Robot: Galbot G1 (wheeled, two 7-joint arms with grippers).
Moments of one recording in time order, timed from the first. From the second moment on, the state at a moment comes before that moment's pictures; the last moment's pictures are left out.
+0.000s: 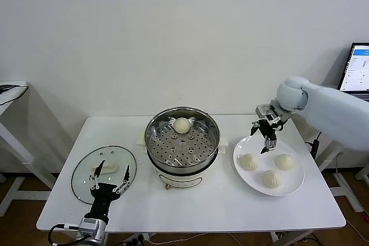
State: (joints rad) left arm 1.59 -1.51 -0.64 -2.00 0.16 -0.08 0.11; right arm 0.31 0.75 -1.10 1.18 0.10 -0.18 -1.18
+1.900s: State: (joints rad) left arm 1.58 -1.53 -0.63 -1.99 0.16 -0.08 0.10; right arm 0.06 0.81 -0.90 1.09 -0.01 -0.24 -1.10
